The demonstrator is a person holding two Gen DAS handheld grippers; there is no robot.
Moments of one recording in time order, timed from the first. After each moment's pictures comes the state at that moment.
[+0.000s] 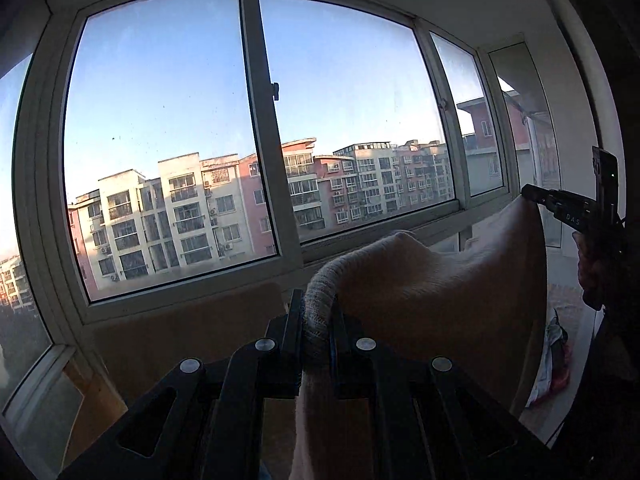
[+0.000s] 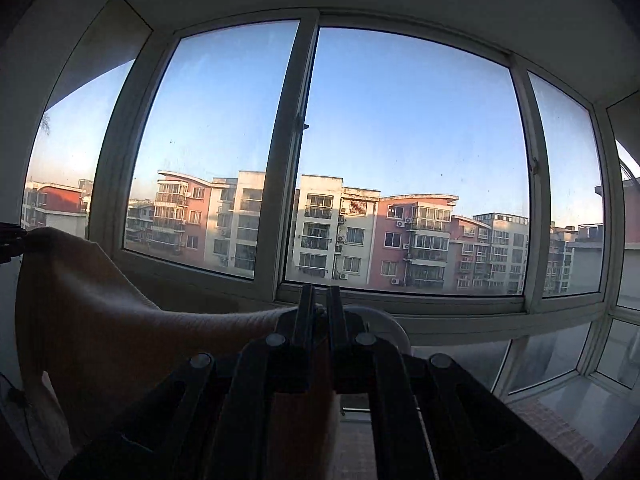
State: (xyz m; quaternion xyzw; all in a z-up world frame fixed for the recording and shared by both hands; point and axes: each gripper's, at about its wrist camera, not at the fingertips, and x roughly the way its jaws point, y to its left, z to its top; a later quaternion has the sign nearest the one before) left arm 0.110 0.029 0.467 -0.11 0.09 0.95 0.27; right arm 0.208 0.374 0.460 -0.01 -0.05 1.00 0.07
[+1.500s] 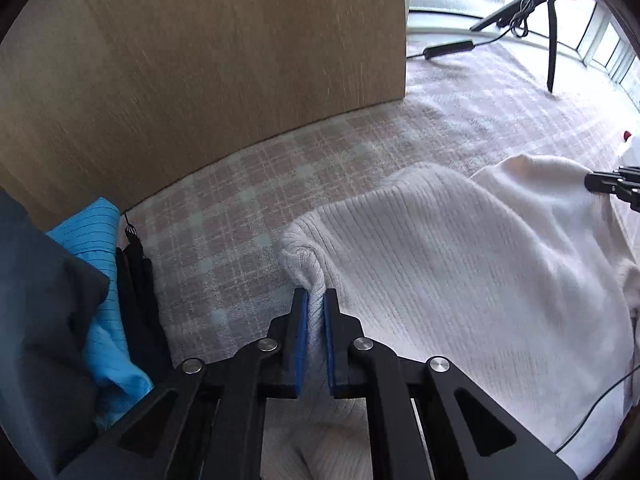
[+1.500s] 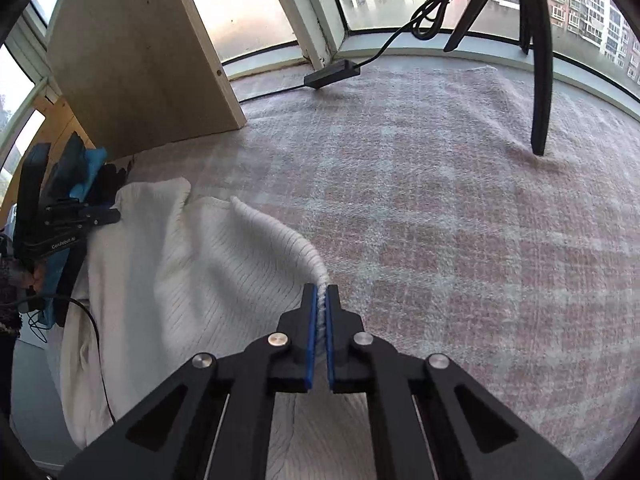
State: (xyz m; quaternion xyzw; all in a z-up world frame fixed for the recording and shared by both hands) left arm -0.180 0.077 0.057 -0.55 0.15 0.81 0.17; right arm -0.113 0.386 0.016 -0.50 0.12 0.85 -0.09
